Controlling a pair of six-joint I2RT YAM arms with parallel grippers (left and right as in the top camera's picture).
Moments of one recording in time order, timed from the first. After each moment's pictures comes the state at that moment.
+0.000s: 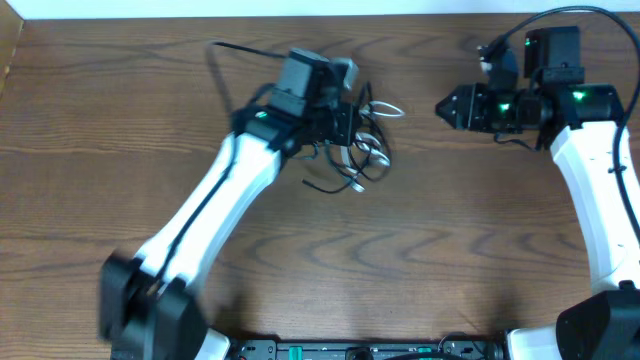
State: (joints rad) left arm -0.44 1.65 1.41 -0.57 0.39 -0.31; right arm 0.07 1.60 1.49 -0.91 -0.51 0.19
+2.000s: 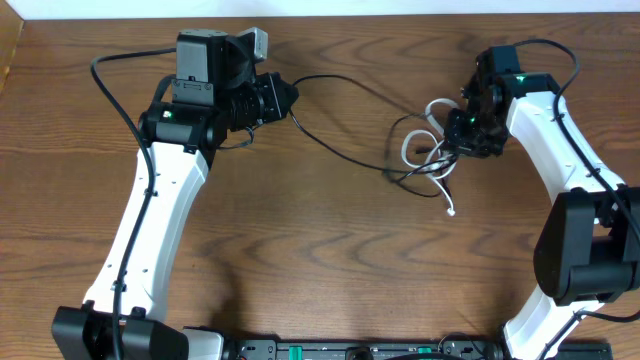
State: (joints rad) left arm -0.15 1.53 1.42 -0.66 0.51 -0.40; right arm 0.09 1.91 1.48 -0.98 -0.22 0.30
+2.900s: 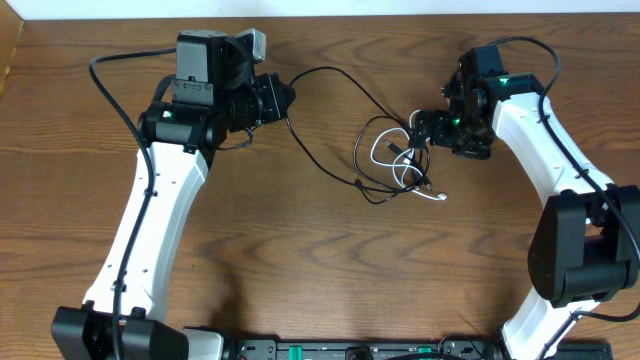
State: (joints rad) left arm -0.15 1.53 1.42 -0.67 0.49 -0.40; right arm 0.15 1.91 1.48 -0.96 -0.26 0.28
